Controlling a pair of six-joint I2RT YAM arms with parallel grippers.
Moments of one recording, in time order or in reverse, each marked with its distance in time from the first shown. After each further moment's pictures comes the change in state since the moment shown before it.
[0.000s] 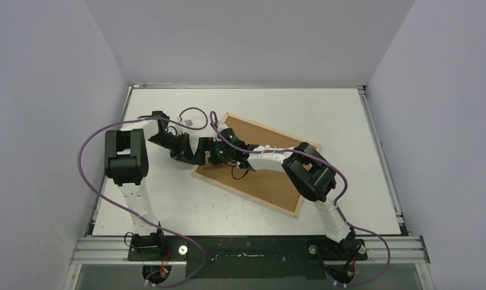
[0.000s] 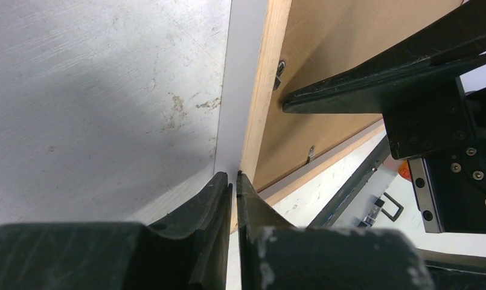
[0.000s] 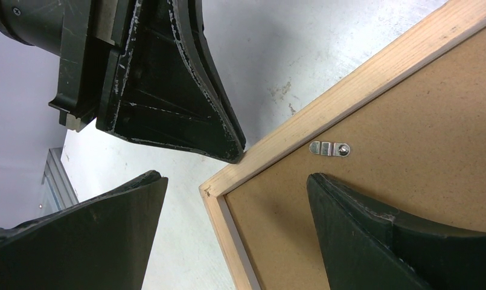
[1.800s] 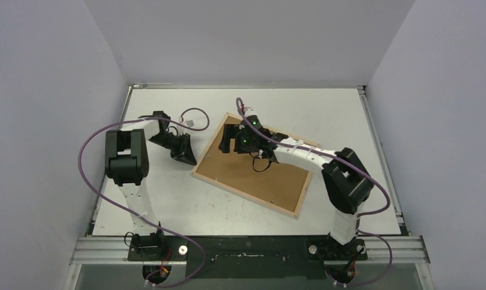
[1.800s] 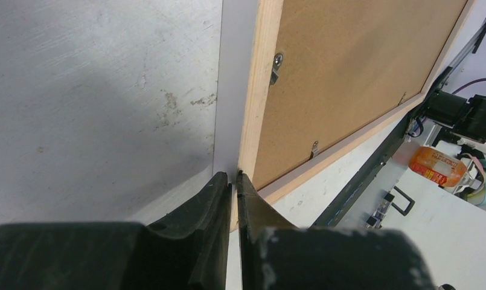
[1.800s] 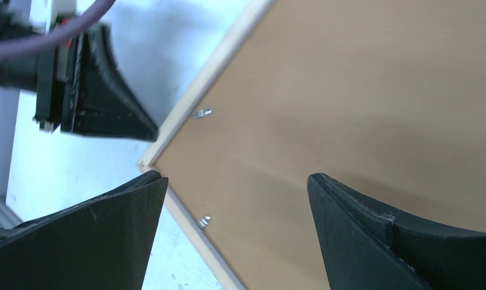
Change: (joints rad) left arm -0.010 -0.002 0.000 -0.014 -0.010 0.040; right arm -0.153 -0.407 -0.167 -0.360 0.228 -0.080
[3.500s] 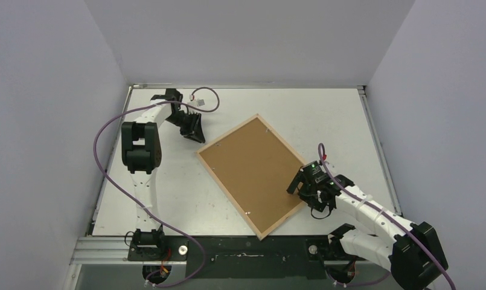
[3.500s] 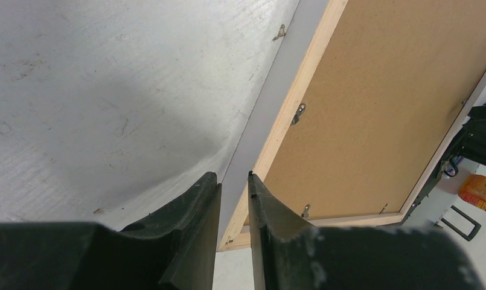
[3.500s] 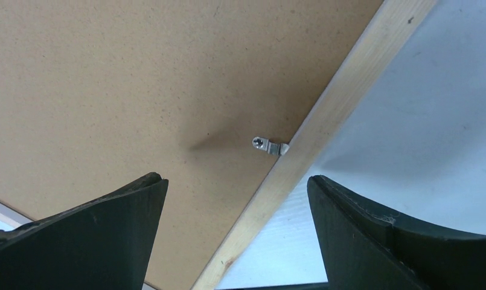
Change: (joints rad) left arm -0.089 0.245 0.496 -0.071 -0.075 -0.041; right arm -0.184 -0.731 -0.697 -0.572 0.147 0.429
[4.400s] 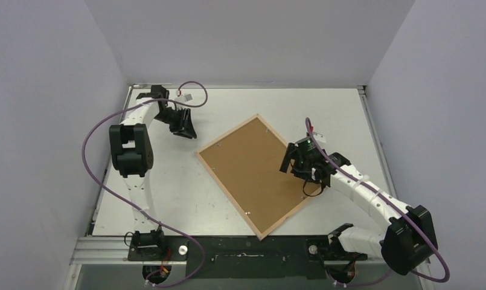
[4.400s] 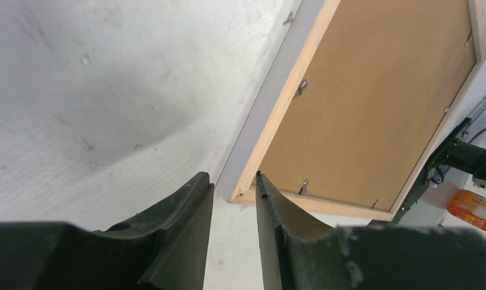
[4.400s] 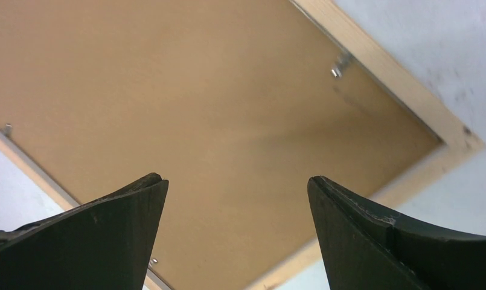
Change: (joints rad) left arm 0.086 -0.088 -0.082 -0.012 0.016 0.005; right arm -0.017 0.193 0.314 0.099 0.017 -0.305
